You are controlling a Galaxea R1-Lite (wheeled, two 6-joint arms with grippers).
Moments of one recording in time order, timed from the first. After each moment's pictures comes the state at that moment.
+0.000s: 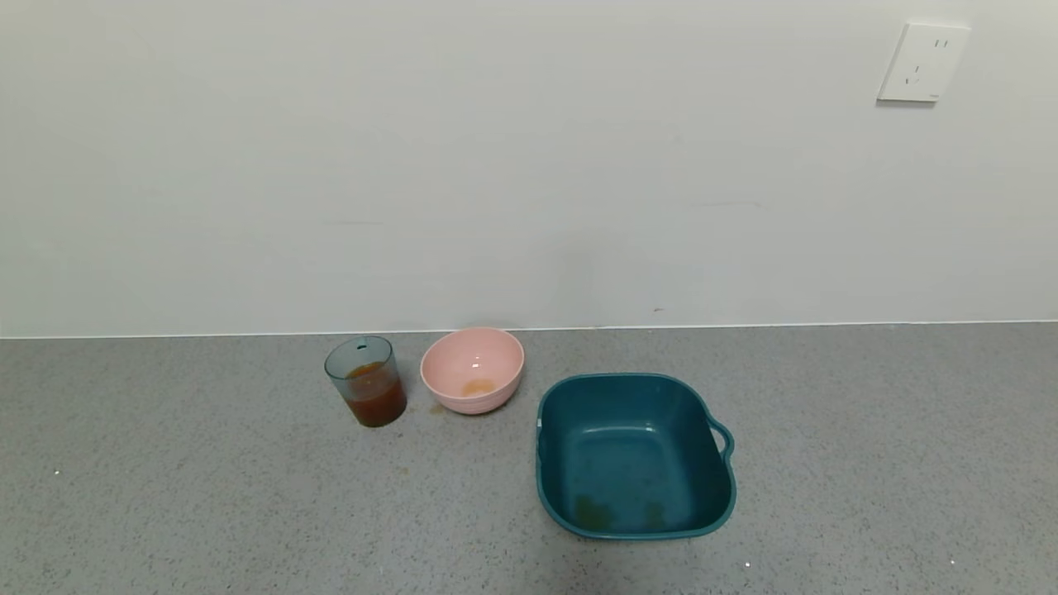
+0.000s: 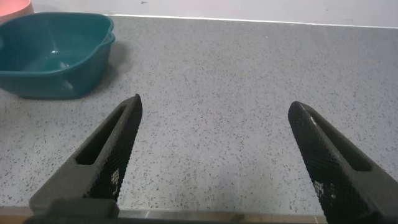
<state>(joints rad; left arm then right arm) 0.00 0.00 0.00 0.00 -0.03 0.06 0.00 0.00 0.00 0.00 0.00 -0.01</state>
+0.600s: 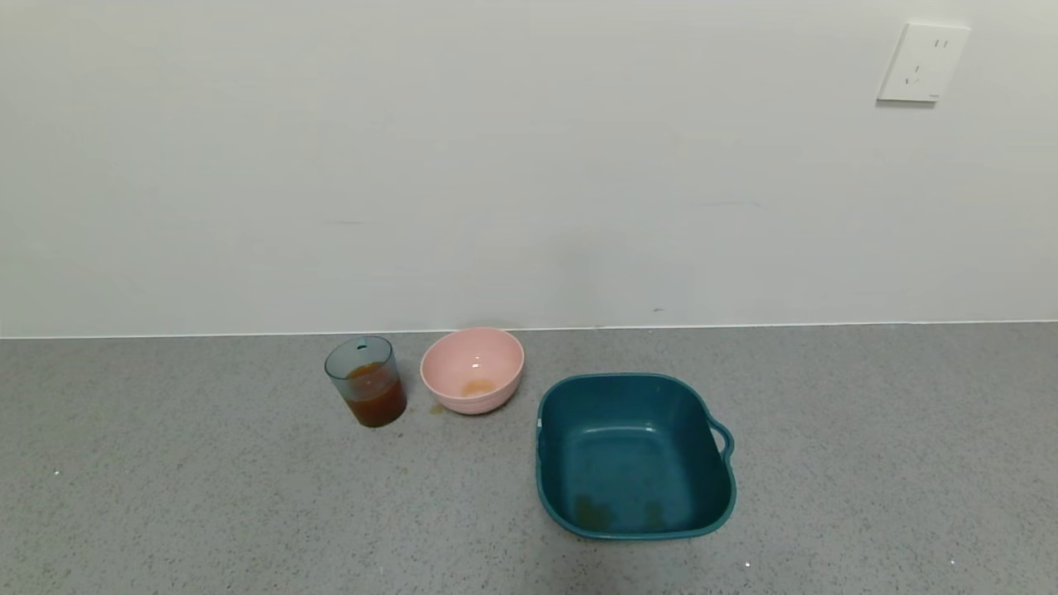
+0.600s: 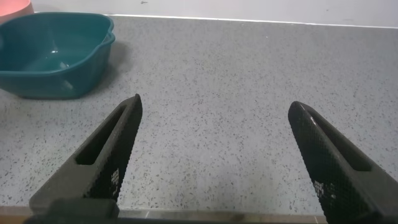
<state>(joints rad) 0.00 0.00 0.00 0.01 -0.03 0.06 0.00 0.00 0.00 0.00 0.00 -0.01</state>
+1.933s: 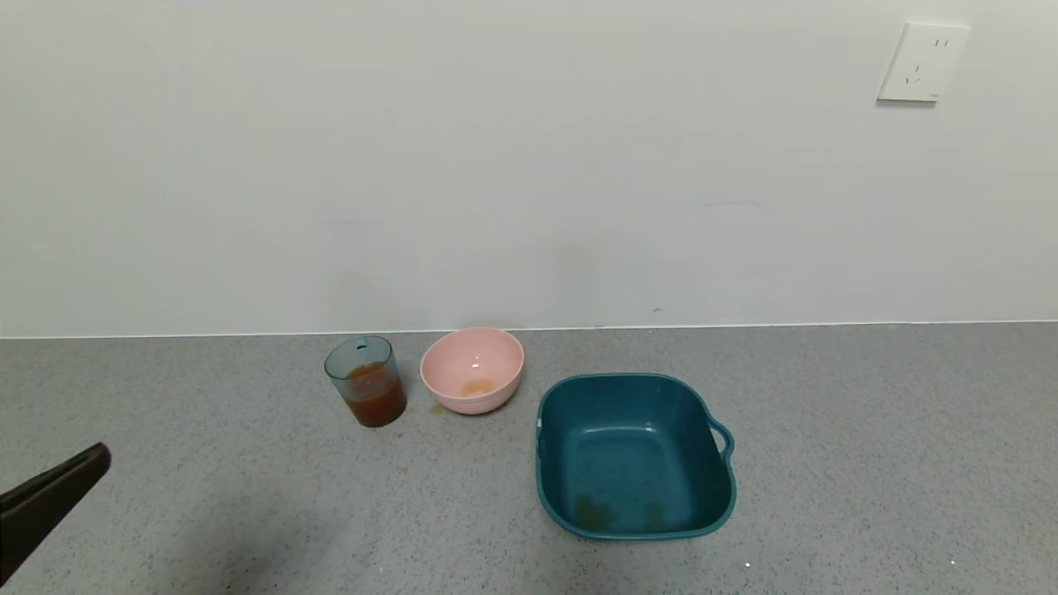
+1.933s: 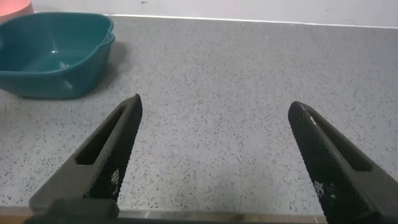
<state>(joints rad) -0.01 0.75 -0.56 -0.01 -0.02 0.07 0.00 0.00 0.00 0.00 0.00 -0.01</state>
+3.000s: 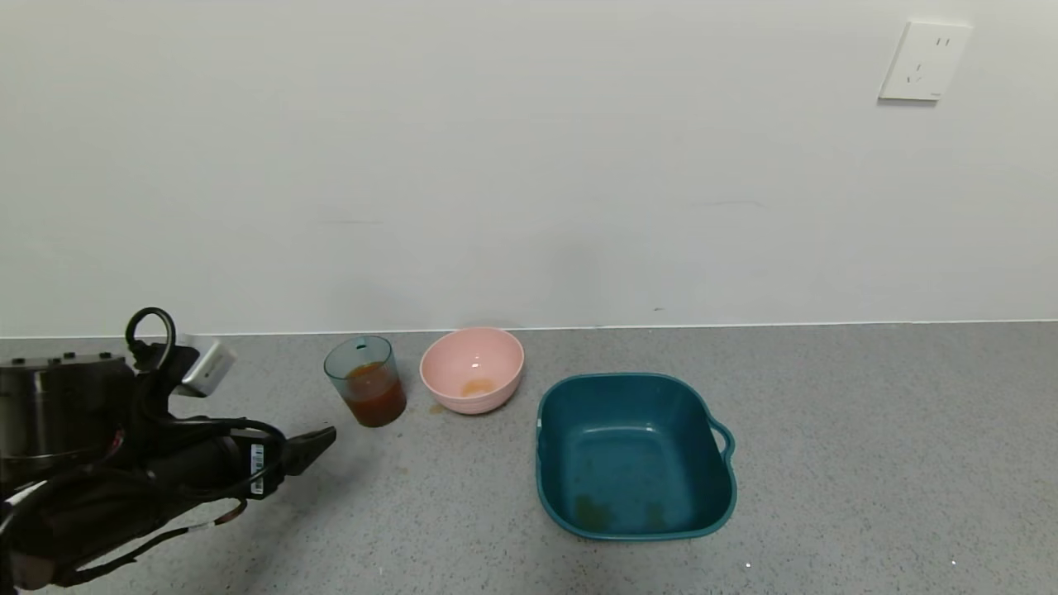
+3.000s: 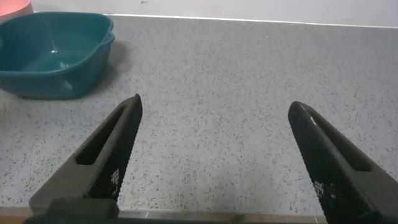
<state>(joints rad) -0.04 1.53 -0.44 -0.57 -0.04 0.05 0.00 0.00 0.00 0.00 0.00 -0.01</state>
